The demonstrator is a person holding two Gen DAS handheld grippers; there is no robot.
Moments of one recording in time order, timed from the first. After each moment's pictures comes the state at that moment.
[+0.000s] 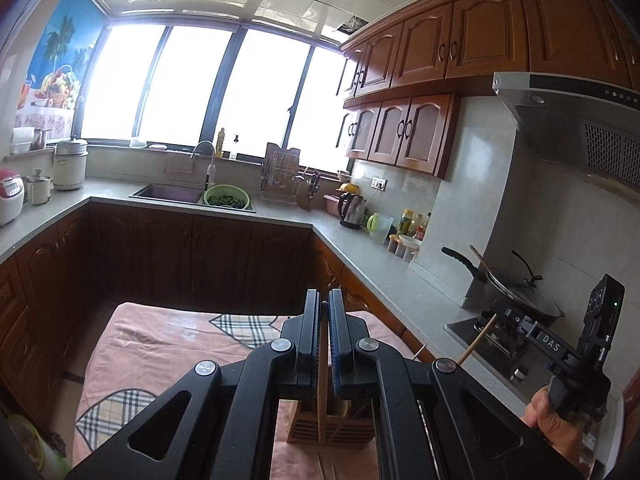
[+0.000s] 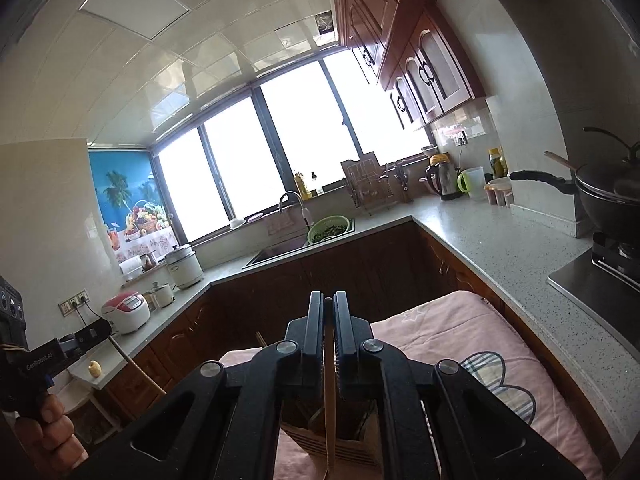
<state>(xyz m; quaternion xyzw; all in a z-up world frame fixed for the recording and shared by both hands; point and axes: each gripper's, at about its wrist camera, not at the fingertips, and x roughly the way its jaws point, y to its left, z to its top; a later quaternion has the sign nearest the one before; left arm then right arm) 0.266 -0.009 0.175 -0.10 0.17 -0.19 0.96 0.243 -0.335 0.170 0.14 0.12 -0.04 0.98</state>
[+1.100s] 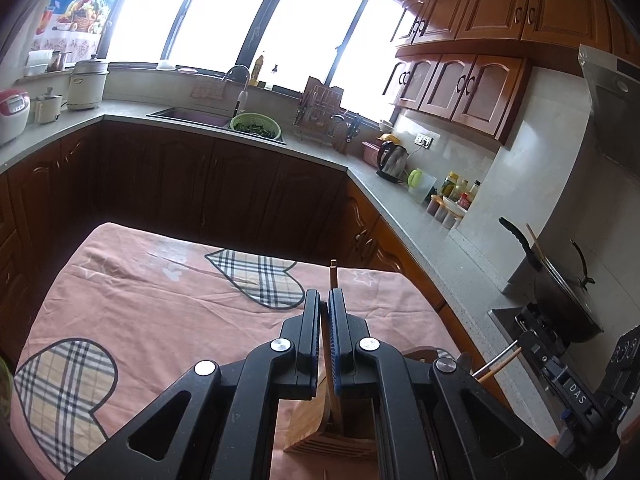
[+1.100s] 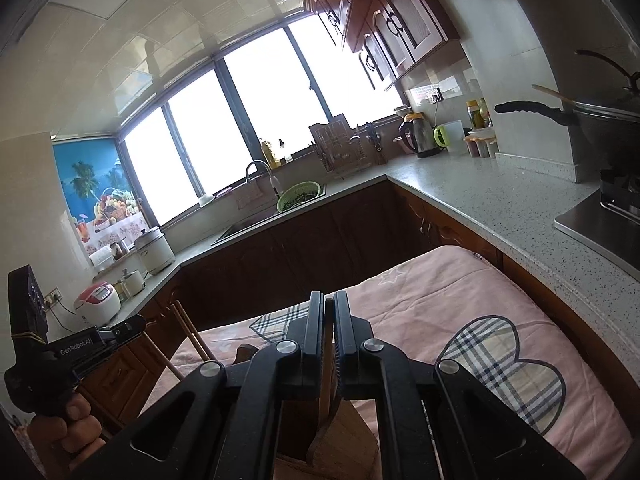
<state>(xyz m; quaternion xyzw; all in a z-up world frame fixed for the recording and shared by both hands) 0.447 -0.056 0.065 -0.16 0.27 -0.14 0.94 0.313 -0.368 0.074 0.17 0.17 -0.08 0.97</state>
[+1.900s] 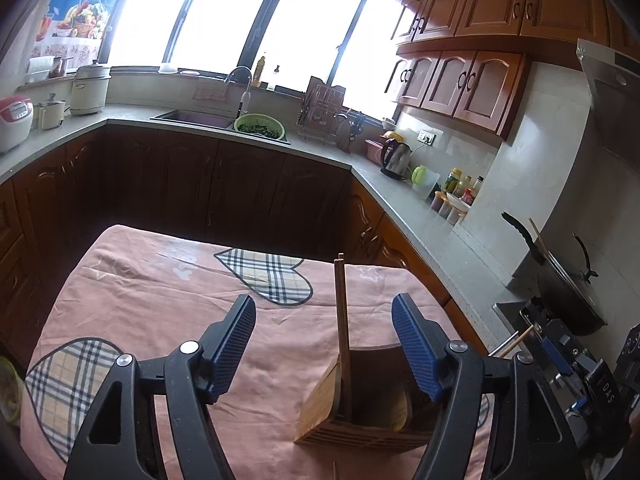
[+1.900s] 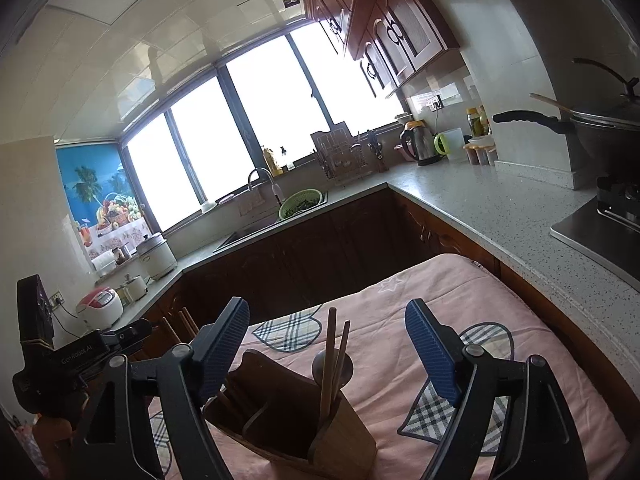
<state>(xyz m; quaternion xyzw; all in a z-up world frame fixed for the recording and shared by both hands) 0.413 -0.039 0.064 -0.14 0.27 -0.13 0.94 0.301 -0.373 0.081 0.18 0.16 -0.08 0.97</state>
